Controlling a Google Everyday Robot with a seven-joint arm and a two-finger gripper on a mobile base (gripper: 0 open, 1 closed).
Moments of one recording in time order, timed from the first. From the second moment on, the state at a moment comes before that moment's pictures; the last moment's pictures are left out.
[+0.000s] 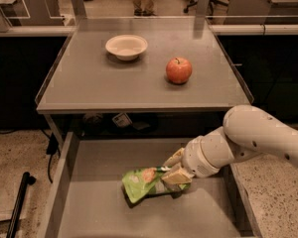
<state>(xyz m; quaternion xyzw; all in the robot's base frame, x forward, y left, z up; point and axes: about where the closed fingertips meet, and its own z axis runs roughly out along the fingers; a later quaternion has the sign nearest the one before) 0.437 -0.065 0.679 -0.57 0.75 0.23 0.23</state>
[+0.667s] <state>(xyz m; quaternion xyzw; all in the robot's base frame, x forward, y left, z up) 0.437 -0.065 0.679 -0.57 0.75 0.23 0.23</state>
